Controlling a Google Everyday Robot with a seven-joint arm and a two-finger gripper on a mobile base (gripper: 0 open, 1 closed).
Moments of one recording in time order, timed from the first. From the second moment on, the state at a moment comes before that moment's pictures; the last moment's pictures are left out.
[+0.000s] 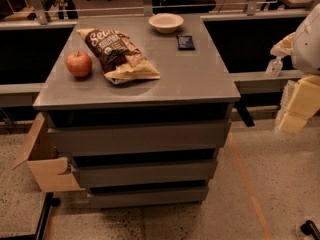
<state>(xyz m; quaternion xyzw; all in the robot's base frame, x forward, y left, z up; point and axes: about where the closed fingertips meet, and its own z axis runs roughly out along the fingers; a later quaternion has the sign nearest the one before) 0.438 -0.216 0.977 -0.60 0.78 -0.04 0.16</state>
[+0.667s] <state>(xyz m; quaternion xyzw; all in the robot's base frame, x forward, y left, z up) 0.435 -0.209 0.950 -0.61 0.78 -0.04 0.16</state>
